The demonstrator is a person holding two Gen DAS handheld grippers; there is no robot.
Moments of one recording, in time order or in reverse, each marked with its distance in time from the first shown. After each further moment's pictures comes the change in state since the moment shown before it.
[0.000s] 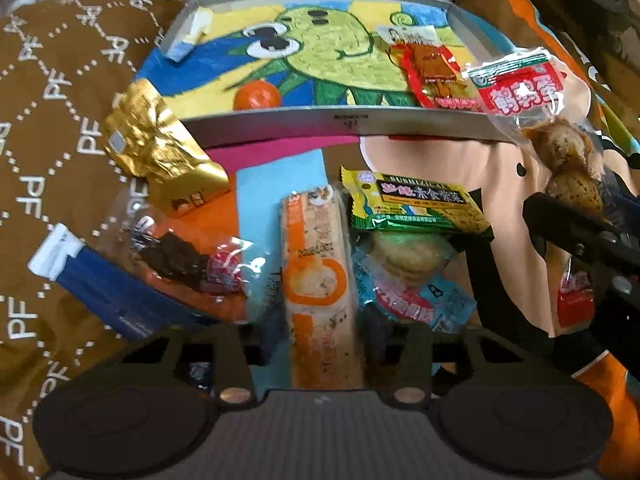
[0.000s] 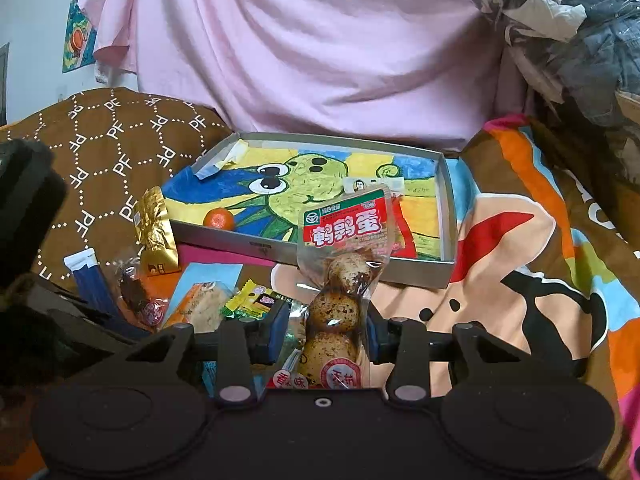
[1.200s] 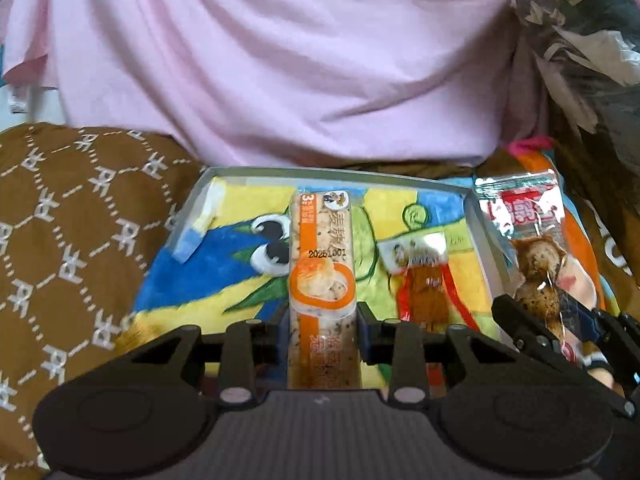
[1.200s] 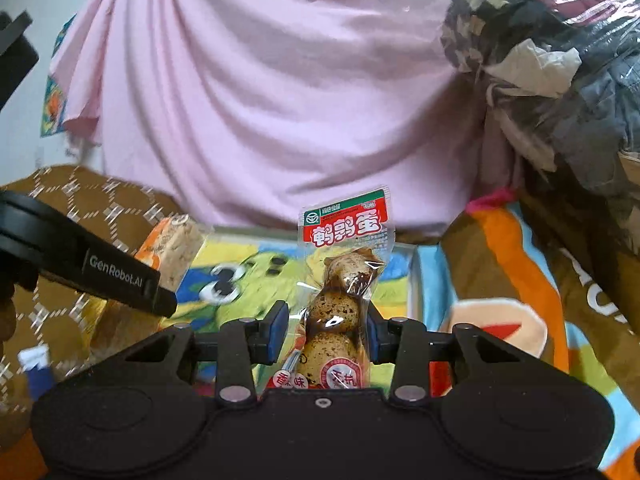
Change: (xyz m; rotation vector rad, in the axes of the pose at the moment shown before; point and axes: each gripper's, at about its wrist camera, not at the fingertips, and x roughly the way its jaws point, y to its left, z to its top) left arm -0.035 -0.030 0.135 -0.125 -0.321 0.081; right arm 0.049 -0.058 0.068 0.048 -0.236 -0.024
